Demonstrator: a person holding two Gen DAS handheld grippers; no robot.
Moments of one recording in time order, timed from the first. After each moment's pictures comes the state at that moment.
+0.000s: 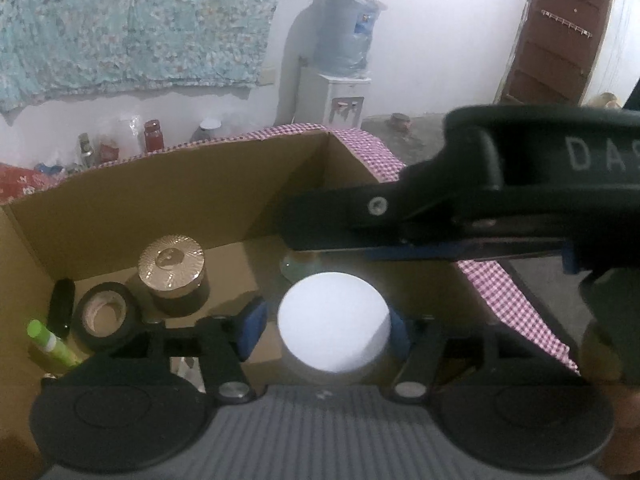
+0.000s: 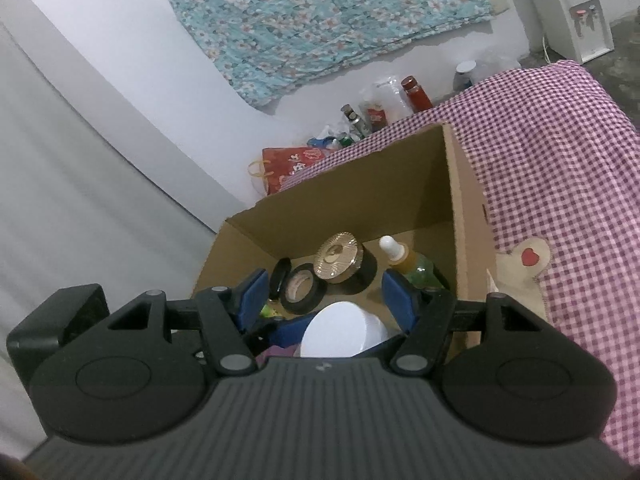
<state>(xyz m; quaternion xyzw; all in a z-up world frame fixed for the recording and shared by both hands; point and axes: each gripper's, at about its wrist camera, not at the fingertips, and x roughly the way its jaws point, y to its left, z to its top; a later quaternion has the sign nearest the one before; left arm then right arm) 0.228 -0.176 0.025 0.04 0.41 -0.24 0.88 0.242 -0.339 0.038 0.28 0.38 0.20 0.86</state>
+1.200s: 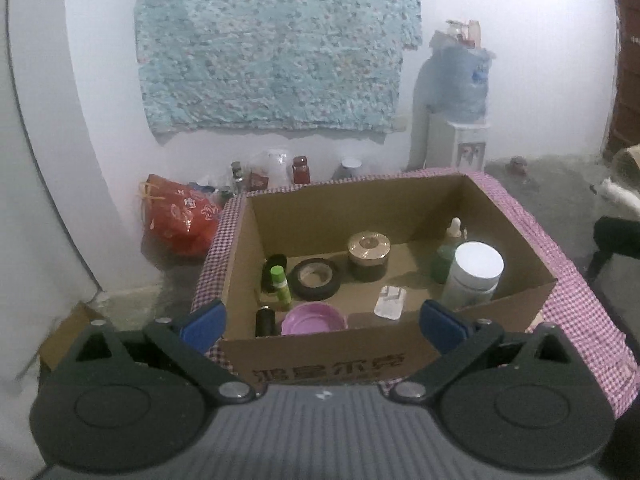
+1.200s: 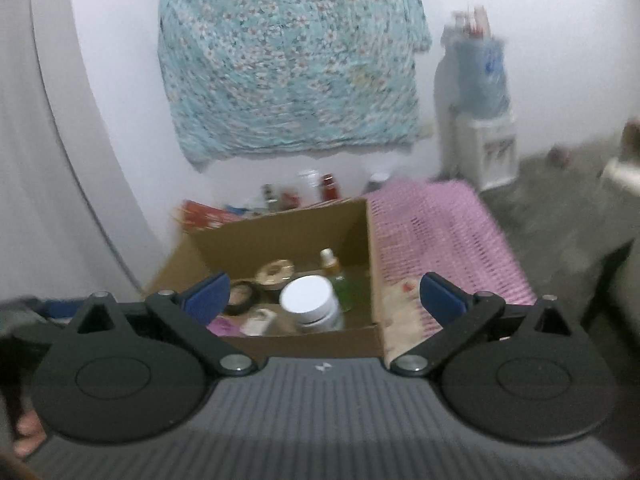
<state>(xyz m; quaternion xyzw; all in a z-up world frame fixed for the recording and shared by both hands) 0.121 -0.080 0.105 0.06 0.34 -0.04 0.94 0.060 -0.303 0.110 0.11 0.26 0.03 0.96</state>
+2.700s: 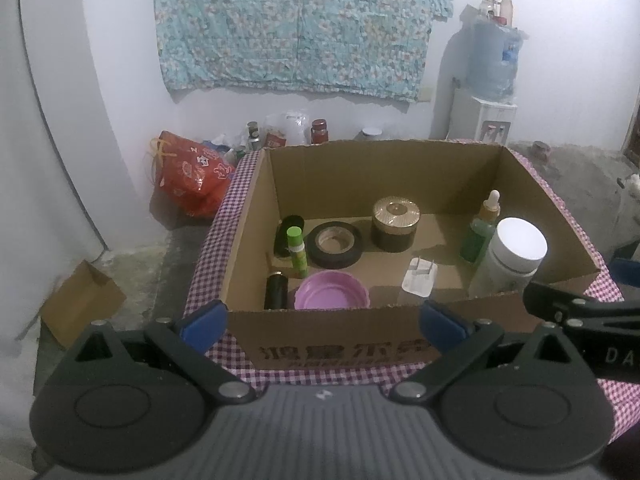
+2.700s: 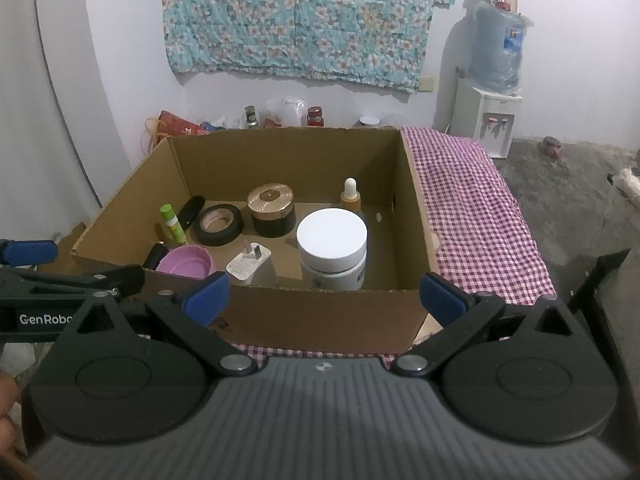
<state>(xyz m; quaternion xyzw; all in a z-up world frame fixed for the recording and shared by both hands) 0.137 -0.069 0.078 0.04 0.39 -0.01 0.92 0.126 -0.215 0.061 0.02 0.36 0.02 0.93</state>
